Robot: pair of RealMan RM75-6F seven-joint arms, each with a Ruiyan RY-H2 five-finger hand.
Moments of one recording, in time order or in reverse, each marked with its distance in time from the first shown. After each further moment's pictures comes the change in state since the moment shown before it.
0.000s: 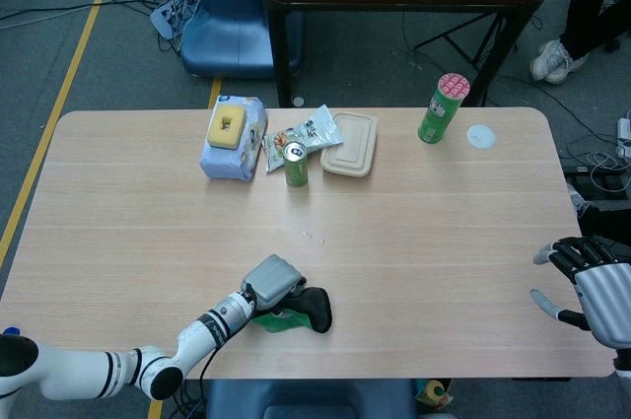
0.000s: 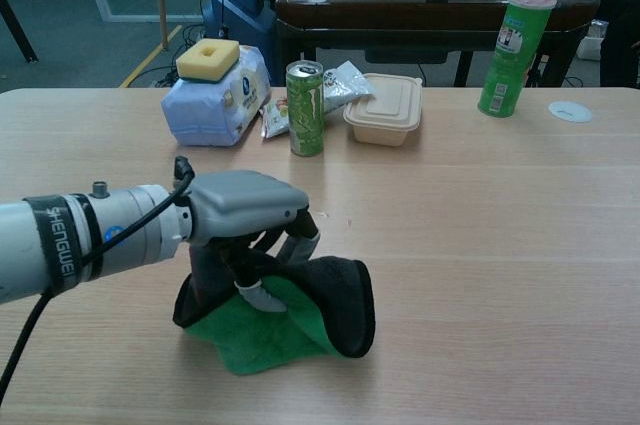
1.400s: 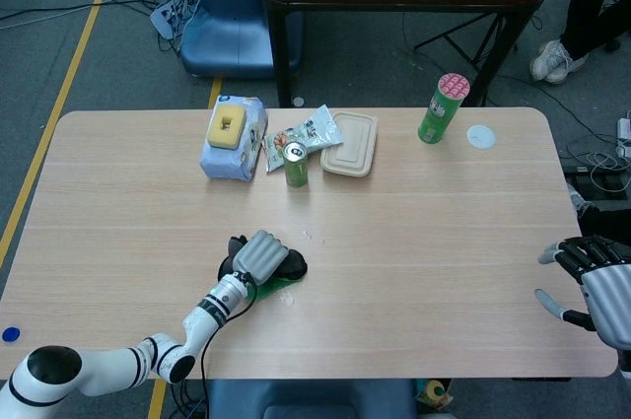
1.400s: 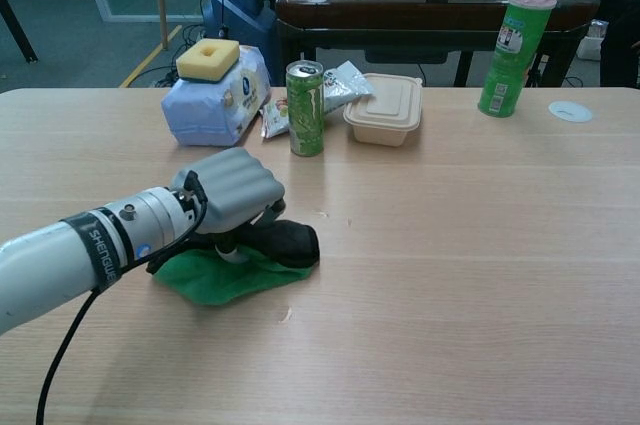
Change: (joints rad) left arm 0.031 -0.193 0.028 0.420 0.137 0.137 0.217; right arm -0.009 -0.001 0.002 0.014 0.003 0.016 0.018
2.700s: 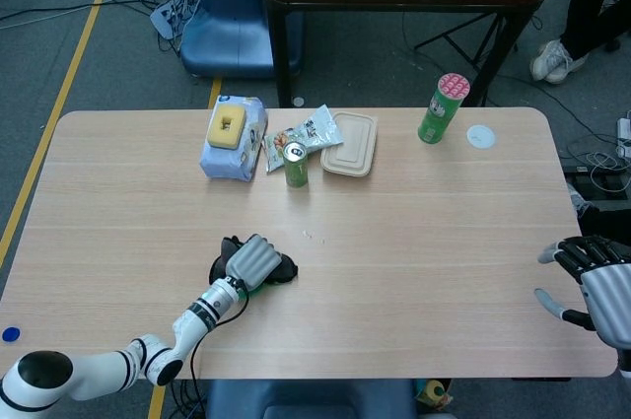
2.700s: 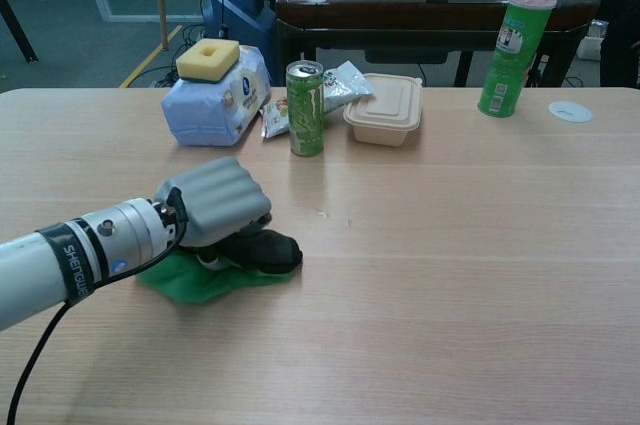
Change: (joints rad) left arm 0.044 0.019 0.029 0.041 0.116 0.003 0.016; right arm 0.002 0.001 0.002 -0.004 0.001 -0.003 -0.003
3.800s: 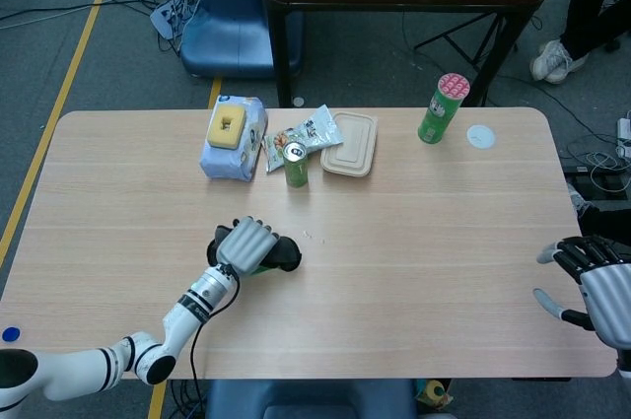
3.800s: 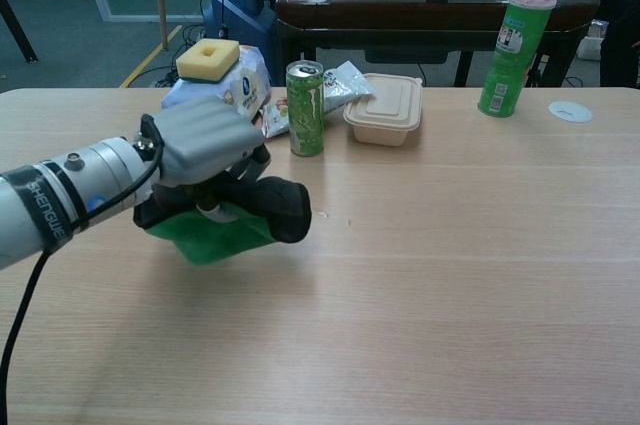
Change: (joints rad) left arm 0.018 0.144 -0.120 -0.227 -0.053 0.057 -0.033; right arm 0.001 -0.006 0.001 0.005 -0.003 0.003 0.007
